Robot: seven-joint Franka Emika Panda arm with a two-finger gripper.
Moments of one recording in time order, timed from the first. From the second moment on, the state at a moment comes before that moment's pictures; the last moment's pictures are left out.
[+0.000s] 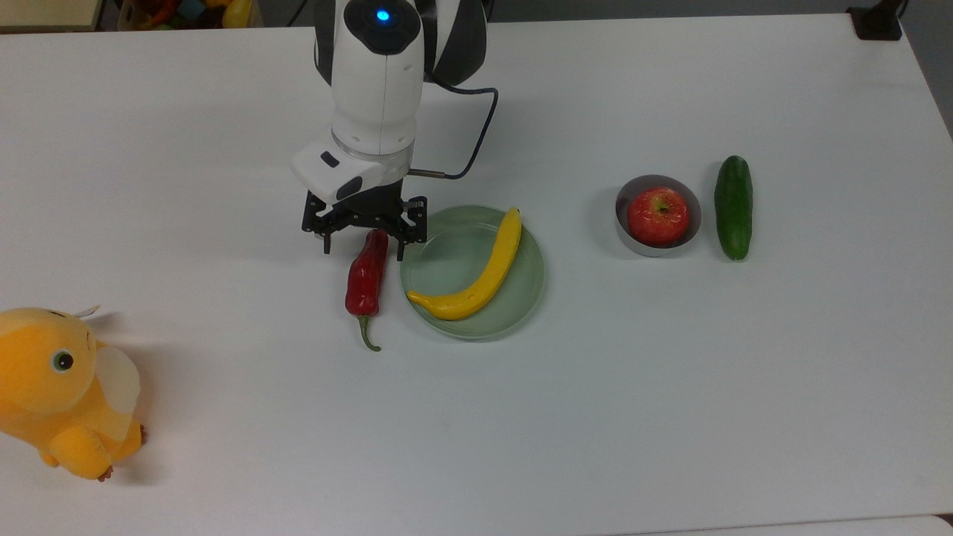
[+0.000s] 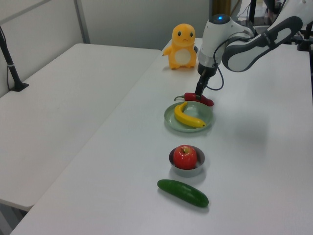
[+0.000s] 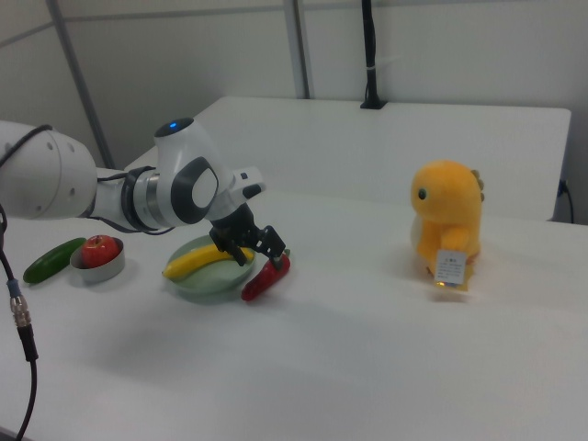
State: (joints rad) arm -0.02 0.39 0.06 -1.82 -0.30 2.43 0.18
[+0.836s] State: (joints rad) arm 0.05 0.04 0.07 -1.81 -0.08 2.01 0.26
